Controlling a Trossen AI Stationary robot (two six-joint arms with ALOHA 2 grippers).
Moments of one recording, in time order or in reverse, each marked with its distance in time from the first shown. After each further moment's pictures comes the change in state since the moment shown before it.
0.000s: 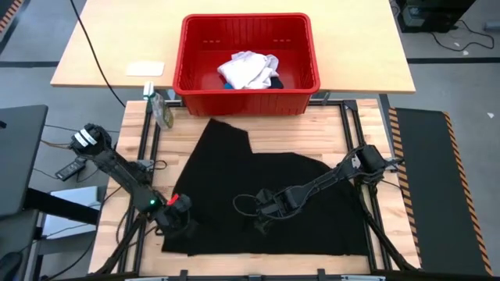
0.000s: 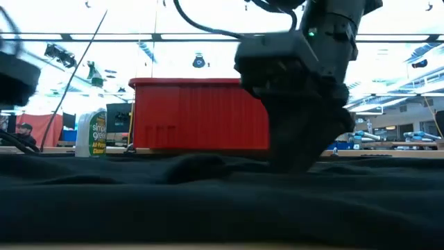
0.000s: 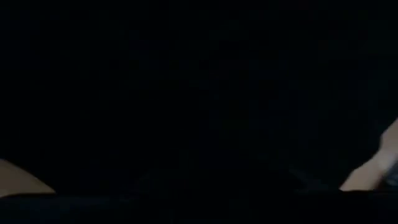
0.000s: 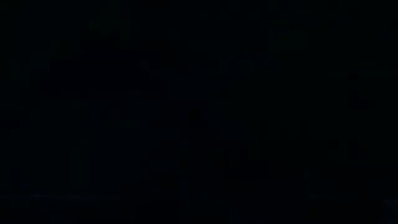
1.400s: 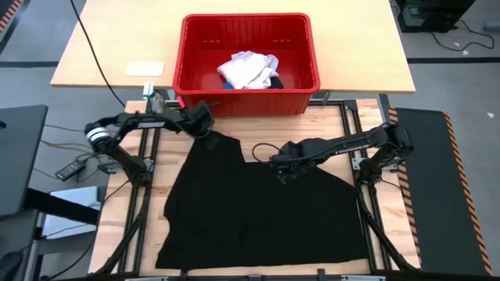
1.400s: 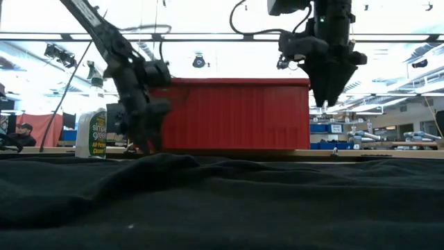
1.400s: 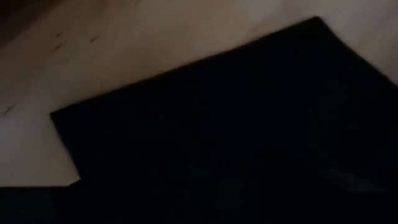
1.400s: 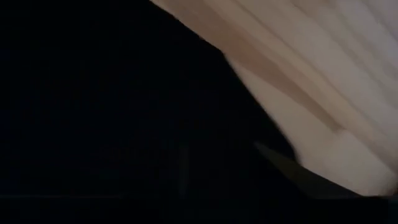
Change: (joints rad) left arm 1.474 0.140 0.249 -0.107 0.300 1.596; right arm -0.302 -0.355 -0.003 -0.685 0.166 -0.096
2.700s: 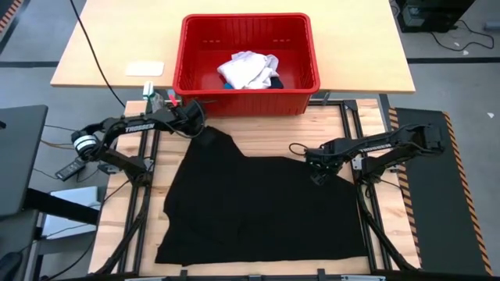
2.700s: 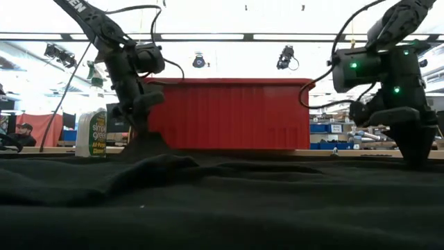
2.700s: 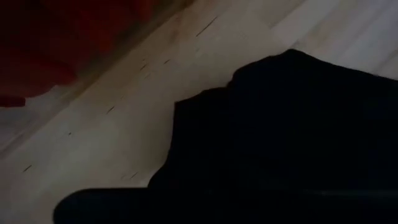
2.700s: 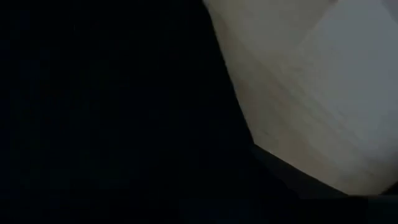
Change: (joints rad) left arm -0.002 -0.148 -0.002 -0.089 -0.177 0.032; right arm -0.224 -0.351 -0.767 0.345 -0.249 -0.223
